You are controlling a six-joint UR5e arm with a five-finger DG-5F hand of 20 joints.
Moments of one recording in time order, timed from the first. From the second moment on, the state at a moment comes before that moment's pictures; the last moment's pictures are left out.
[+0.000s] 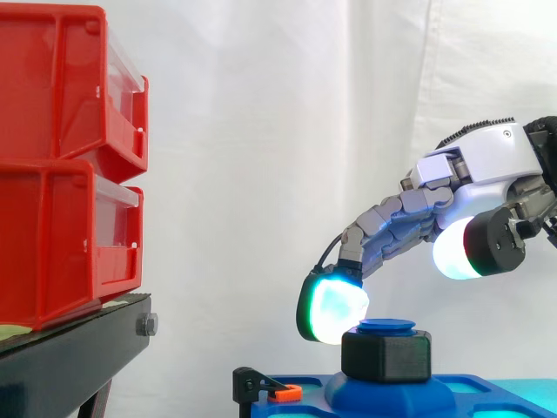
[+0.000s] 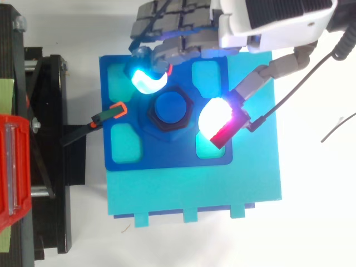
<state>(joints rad) -0.11 -2.23 -1.08 -3.17 -1.90 -1.34</state>
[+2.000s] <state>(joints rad) 0.01 -2.23 -1.14 -3.08 -1.77 -1.29</state>
